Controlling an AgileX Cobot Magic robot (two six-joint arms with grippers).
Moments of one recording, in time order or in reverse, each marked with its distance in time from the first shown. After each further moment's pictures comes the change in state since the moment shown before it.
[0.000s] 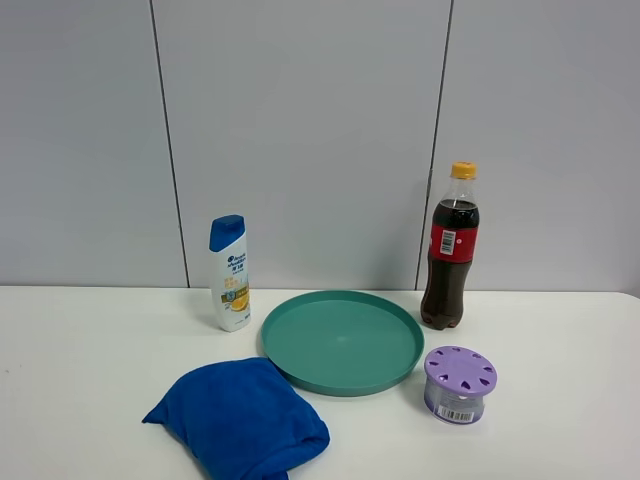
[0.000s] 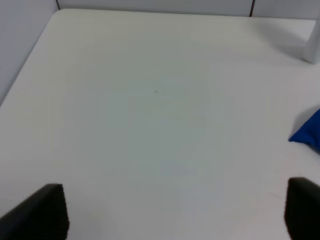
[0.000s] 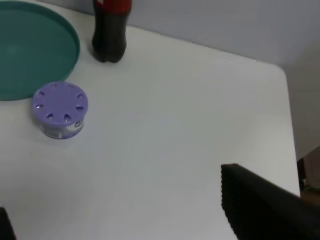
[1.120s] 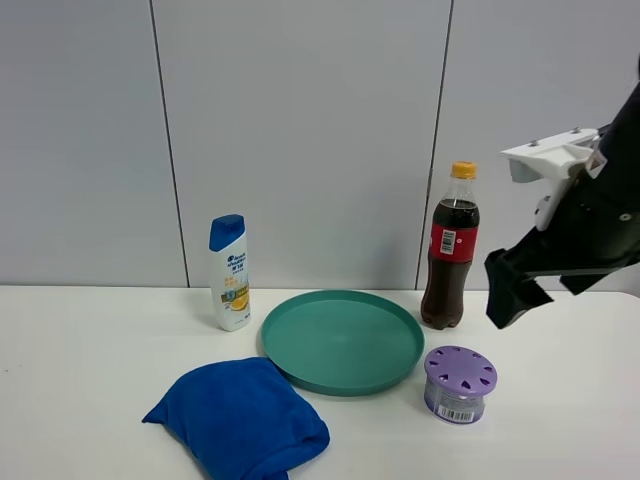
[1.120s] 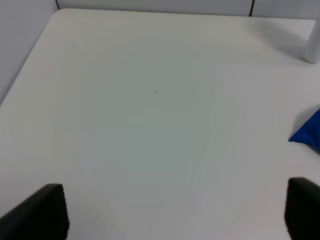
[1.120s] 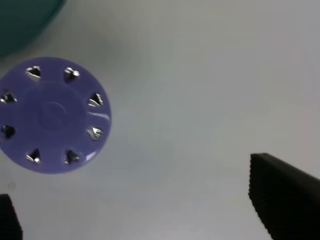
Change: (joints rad) left arm 0.000 0.000 0.000 0.000 0.000 0.000; right arm 0.203 1.148 -0.182 -0.235 -0.434 0.345
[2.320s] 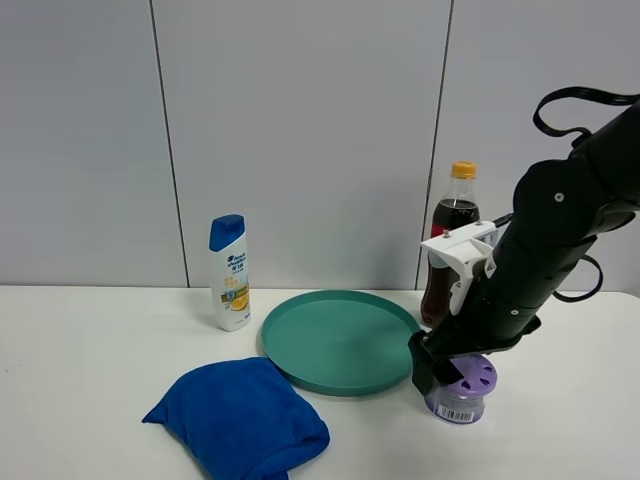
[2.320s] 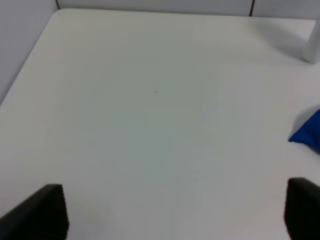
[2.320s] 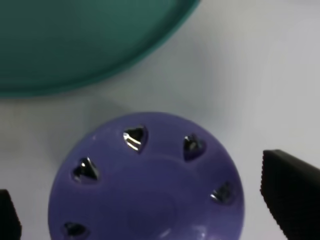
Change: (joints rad) left arm 0.000 0.000 0.000 0.000 0.000 0.000; right arm 0.048 0.323 -0.001 0.068 -0.296 -0.108
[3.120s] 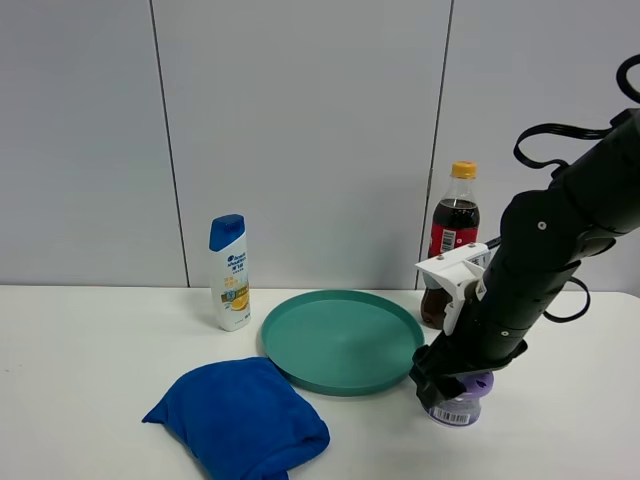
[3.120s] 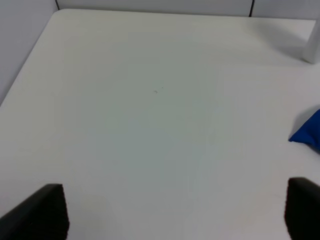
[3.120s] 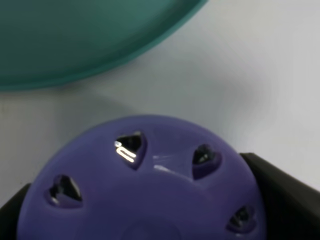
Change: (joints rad) left arm 0.000 0.000 0.000 0.000 0.000 0.000; right arm 0.000 0.056 0.000 0.002 -0.030 0.032
